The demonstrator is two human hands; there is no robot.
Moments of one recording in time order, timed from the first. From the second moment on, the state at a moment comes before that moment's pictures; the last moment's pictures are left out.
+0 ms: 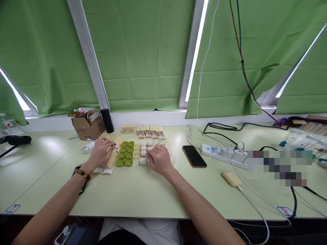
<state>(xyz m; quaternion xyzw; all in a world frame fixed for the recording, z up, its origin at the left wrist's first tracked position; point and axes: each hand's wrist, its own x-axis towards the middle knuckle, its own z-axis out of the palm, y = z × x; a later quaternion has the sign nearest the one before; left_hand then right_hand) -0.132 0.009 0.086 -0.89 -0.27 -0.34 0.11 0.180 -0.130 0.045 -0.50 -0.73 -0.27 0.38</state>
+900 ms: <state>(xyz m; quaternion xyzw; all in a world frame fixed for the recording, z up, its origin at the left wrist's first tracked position) 0.021 0.177 0.077 -0.88 -0.45 -0.16 0.02 0.108 -0.155 0.012 -0.40 -0.90 -0.04 0.17</state>
